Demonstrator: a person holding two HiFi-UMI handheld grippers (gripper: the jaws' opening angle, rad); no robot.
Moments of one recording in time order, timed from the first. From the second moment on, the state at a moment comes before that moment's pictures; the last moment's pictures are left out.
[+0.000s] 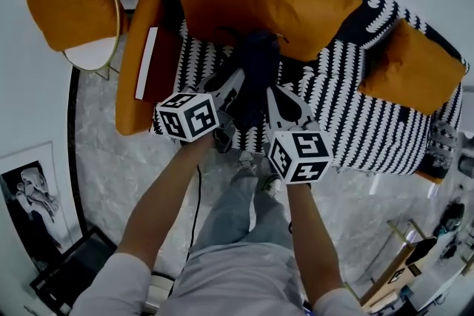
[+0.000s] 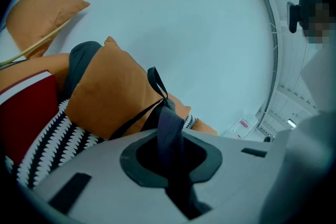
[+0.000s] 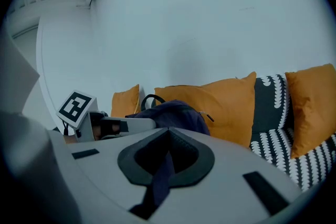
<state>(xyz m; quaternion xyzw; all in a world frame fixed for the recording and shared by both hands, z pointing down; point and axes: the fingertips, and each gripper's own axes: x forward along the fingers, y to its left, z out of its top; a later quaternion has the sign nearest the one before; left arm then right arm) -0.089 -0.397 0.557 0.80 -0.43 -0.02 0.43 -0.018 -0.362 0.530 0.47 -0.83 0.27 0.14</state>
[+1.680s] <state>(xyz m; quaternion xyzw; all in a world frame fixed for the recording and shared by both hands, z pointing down) -0.314 -0.349 0.660 0.61 -0.68 0.11 0.40 -0.144 -0.330 0.577 0.33 -0.88 0.29 0.20</state>
